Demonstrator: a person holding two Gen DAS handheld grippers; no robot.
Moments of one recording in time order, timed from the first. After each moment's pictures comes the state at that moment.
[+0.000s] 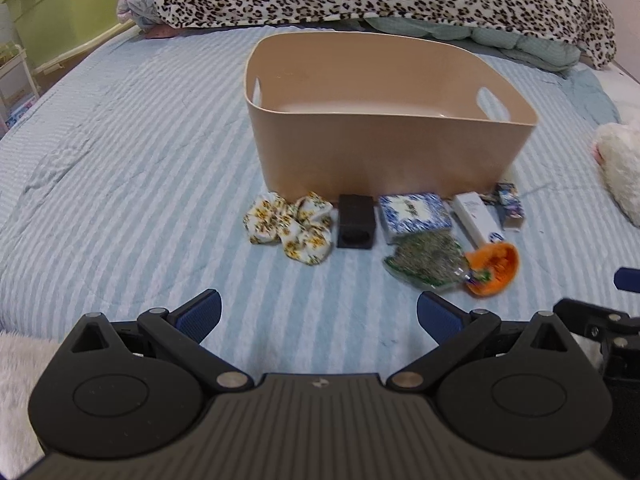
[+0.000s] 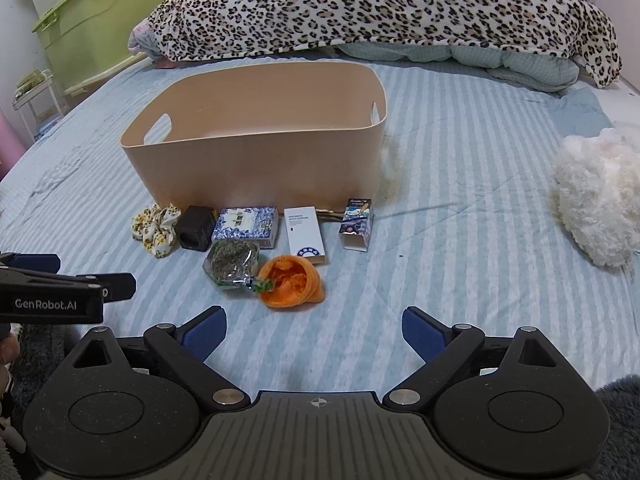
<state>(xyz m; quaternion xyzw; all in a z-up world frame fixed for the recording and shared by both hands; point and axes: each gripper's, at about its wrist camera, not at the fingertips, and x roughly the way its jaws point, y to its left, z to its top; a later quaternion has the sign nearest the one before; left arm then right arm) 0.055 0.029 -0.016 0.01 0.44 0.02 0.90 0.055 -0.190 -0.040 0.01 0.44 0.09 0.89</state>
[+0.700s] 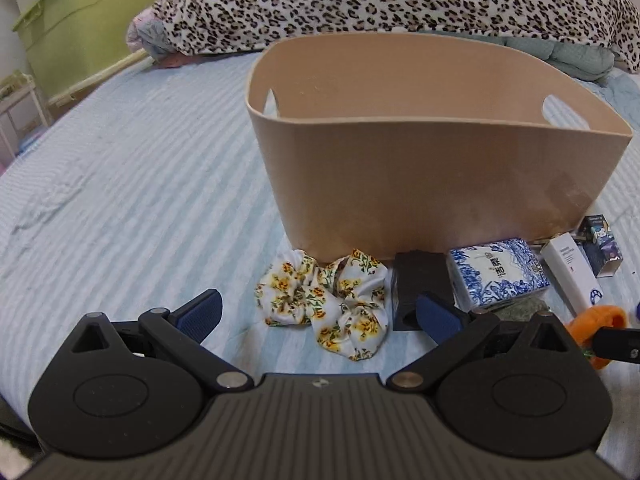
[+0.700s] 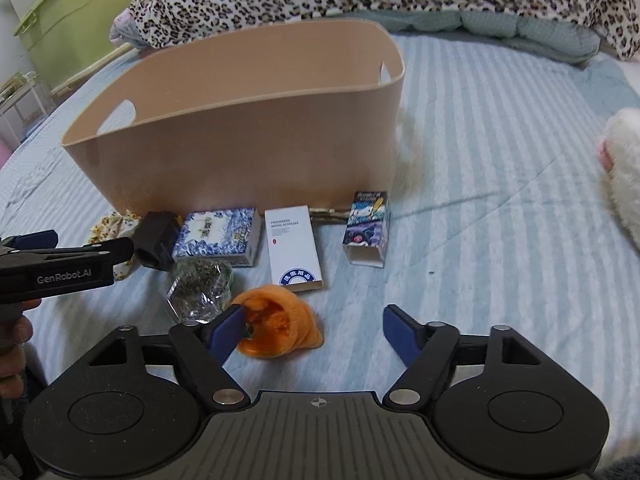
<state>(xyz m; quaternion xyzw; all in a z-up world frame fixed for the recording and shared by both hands) 0.123 0.042 -0.074 0.04 0.39 0.05 0.92 0.122 -0.185 -0.097 0.04 0.47 0.09 0.88</state>
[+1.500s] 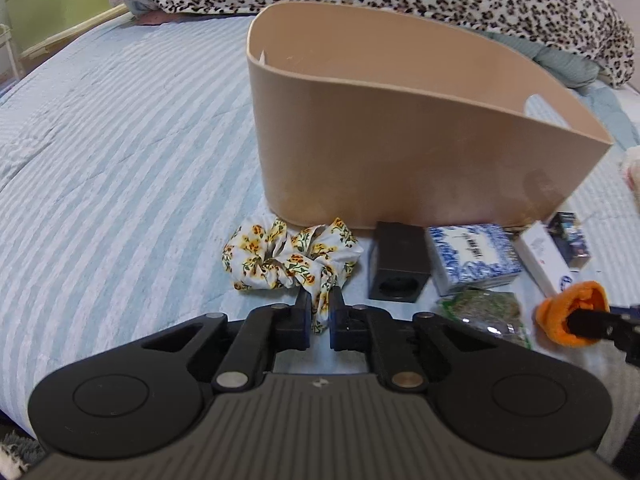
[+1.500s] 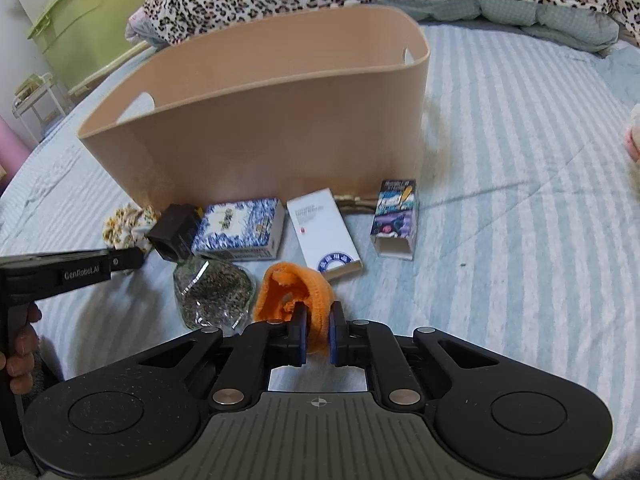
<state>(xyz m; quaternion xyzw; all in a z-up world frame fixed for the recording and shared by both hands) 0.116 0.058 -0.071 -0.02 0.43 0.00 0.90 0.117 -0.189 -0.100 0.06 0.47 0.12 0.87</state>
